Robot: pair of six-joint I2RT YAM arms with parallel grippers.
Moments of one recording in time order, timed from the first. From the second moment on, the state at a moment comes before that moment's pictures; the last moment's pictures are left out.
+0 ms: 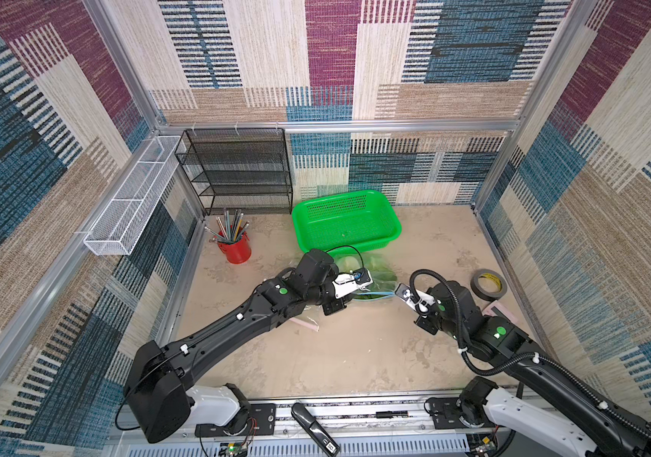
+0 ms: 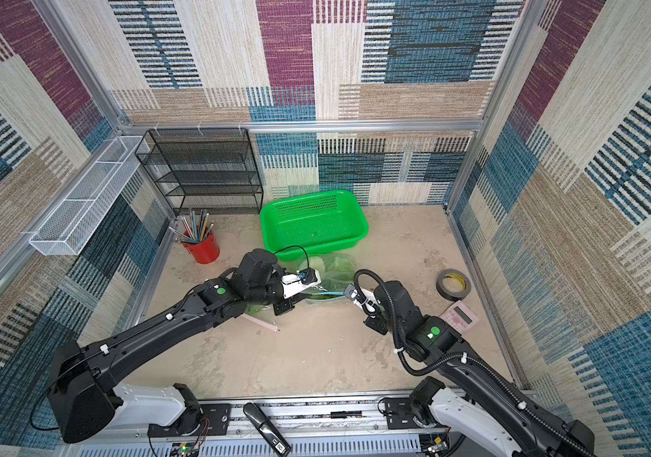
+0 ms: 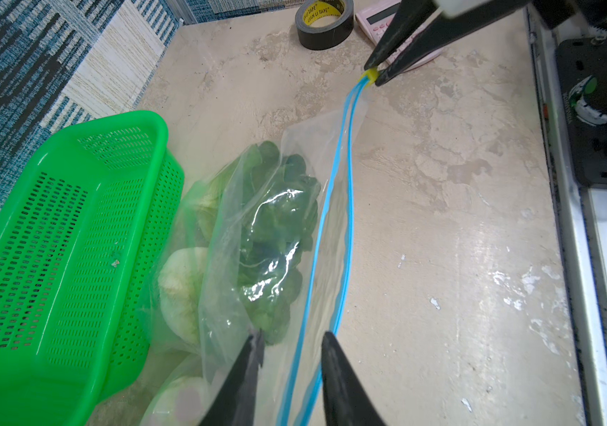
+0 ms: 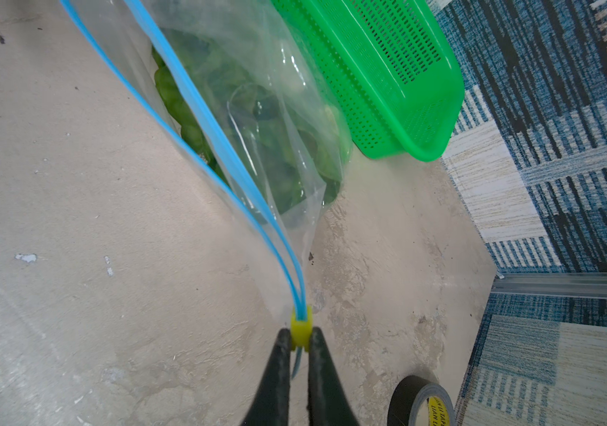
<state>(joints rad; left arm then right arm) -0.79 1.35 1.09 -0.42 0.23 0.55 0.66 0.80 0.72 -0.62 0.25 -0.54</state>
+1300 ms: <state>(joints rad) -0.79 1.38 1.10 -0.41 0.21 0.56 0.66 0.80 0.73 -0.62 0.25 -0.54</state>
